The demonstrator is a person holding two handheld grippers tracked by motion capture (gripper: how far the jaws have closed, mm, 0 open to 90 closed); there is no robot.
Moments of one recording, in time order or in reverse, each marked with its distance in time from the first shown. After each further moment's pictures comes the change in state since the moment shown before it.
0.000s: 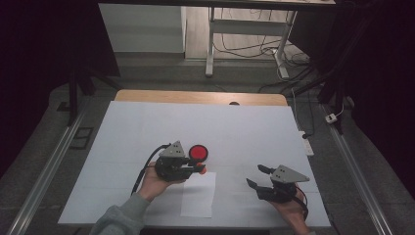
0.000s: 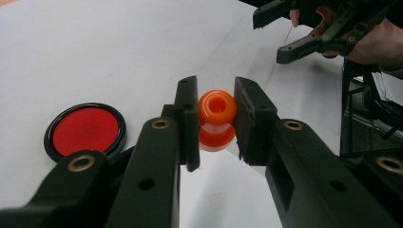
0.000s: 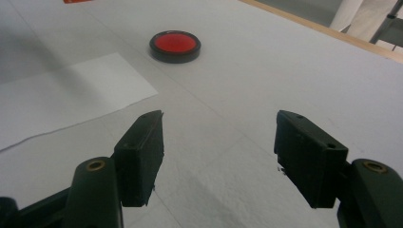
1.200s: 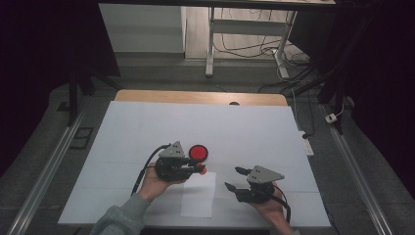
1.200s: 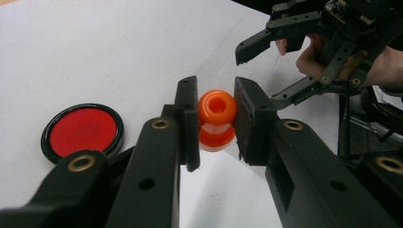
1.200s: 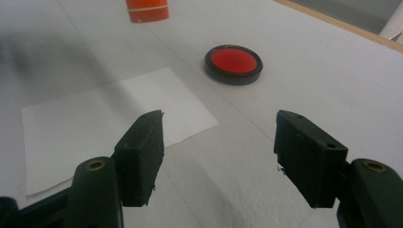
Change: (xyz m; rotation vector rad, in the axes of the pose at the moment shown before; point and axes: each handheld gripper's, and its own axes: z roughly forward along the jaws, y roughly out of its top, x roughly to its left) left arm -0.001 -0.001 0.001 -0.004 -0.005 -0.006; right arm 0.037 0.018 0.039 0.006 0.118 -0.048
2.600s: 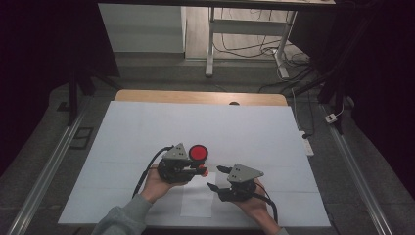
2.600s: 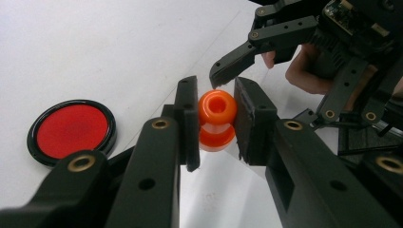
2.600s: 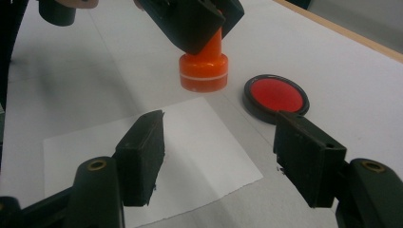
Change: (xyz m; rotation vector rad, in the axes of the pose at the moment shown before) left arm -0.003 -0.002 0.007 0.015 -0.011 0.003; right arm 0.024 0.025 0.035 -0.003 0.066 -0.070
